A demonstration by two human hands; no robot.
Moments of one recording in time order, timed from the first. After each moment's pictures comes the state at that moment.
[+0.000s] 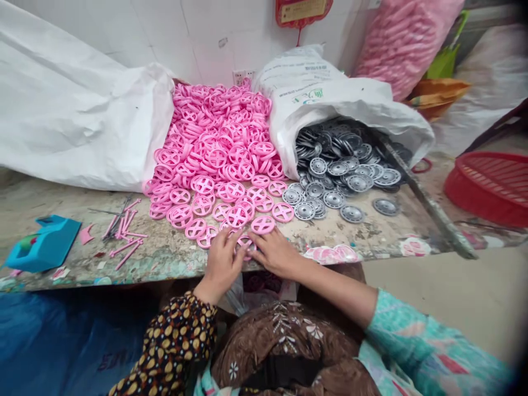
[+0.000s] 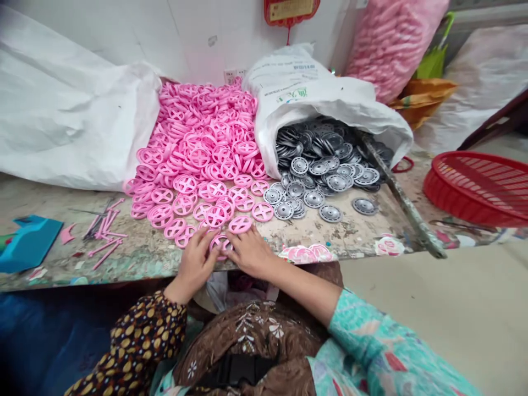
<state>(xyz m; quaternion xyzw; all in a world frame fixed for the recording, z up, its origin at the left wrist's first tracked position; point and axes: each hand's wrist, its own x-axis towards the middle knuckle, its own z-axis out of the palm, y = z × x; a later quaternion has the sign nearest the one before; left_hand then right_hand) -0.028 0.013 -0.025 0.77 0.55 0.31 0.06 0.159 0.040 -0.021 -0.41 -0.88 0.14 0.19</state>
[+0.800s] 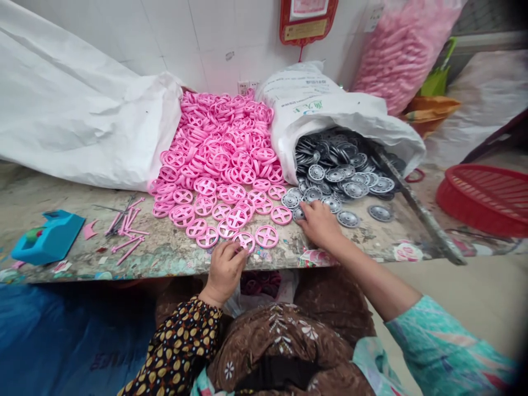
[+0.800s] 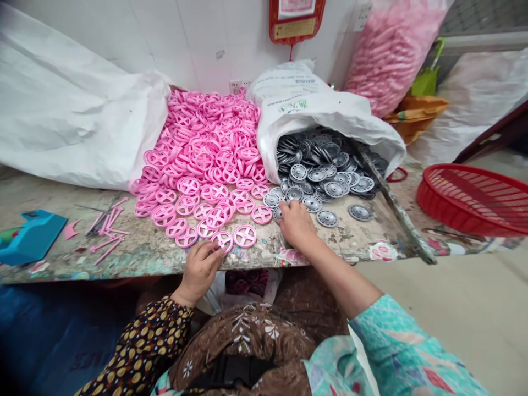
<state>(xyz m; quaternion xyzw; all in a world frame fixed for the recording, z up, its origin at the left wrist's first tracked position) -0.025 -0.004 -0.054 0.80 0.49 0.34 -0.02 0.252 0.085 0.001 -0.66 -0.75 -0.02 0.10</state>
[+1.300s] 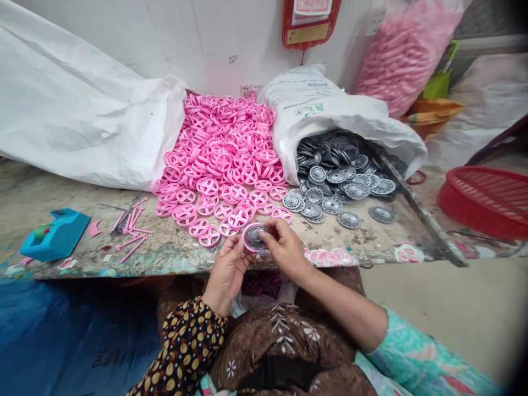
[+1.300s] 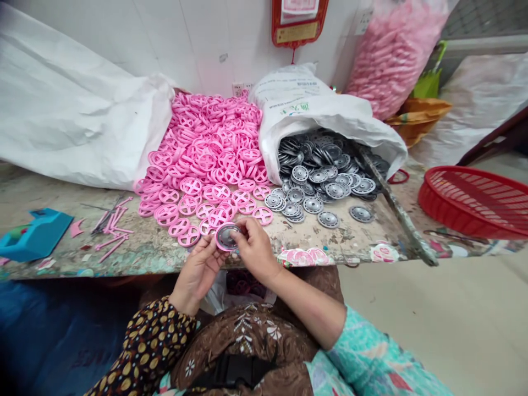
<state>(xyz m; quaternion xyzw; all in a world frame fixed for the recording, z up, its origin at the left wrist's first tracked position) 0.012 -0.007 -0.002 0.24 0.41 0.59 0.65 0.156 0.019 0.020 -0.47 -0.67 0.33 0.47</state>
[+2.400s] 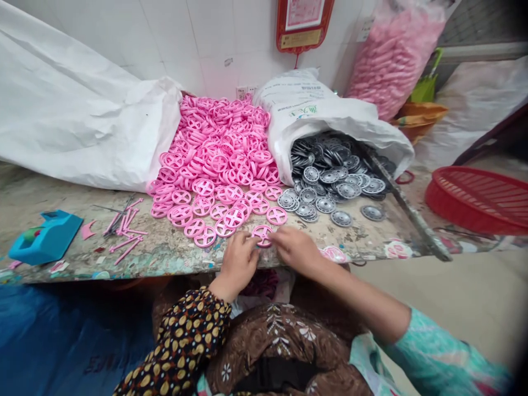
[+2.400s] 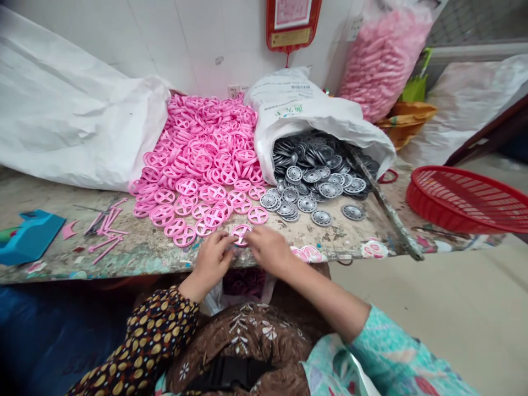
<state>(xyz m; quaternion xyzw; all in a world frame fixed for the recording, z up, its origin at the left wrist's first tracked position) 0.019 0.006 -0.020 0.77 0.53 0.31 0.14 0.208 0.030 0.000 -0.46 -0.87 0.06 0.16</state>
